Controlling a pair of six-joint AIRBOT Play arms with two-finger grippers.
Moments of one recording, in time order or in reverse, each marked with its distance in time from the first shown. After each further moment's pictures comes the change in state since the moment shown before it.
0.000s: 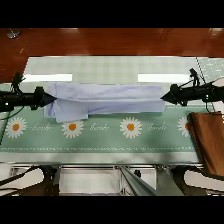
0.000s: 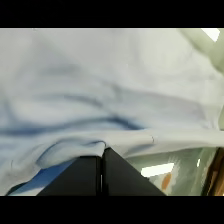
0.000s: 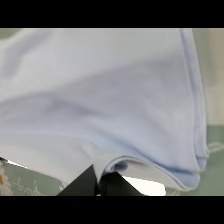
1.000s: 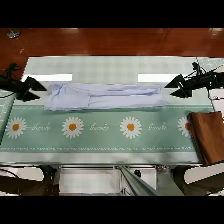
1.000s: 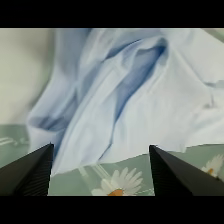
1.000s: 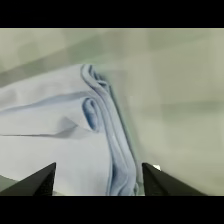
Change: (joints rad) left arm 0.081 -0.315 0.490 0.323 -0.286 -0.164; right arm -0.092 -0.326 0.362 -0.107 0.158 0.066
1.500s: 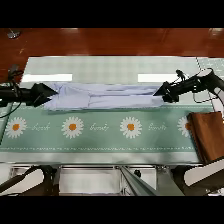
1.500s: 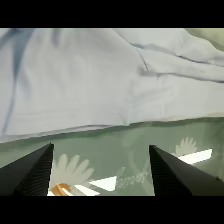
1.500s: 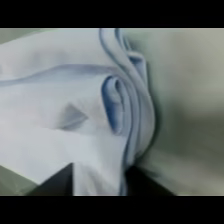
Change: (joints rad) left arm -0.144 0.442 -0.478 -0.250 0.210 0.192; right arm 0.130 -0.066 -0.040 0.016 -0.024 0.005
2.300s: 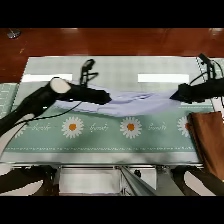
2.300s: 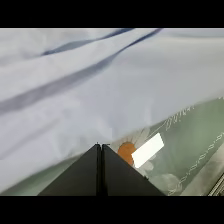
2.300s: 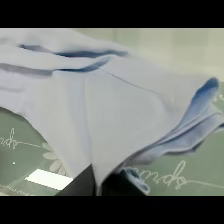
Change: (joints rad) left arm -0.846 -0.188 0.177 0.020 0.448 -0.097; right arm 0.035 0.789 -0.310 -0.179 0.065 0.009
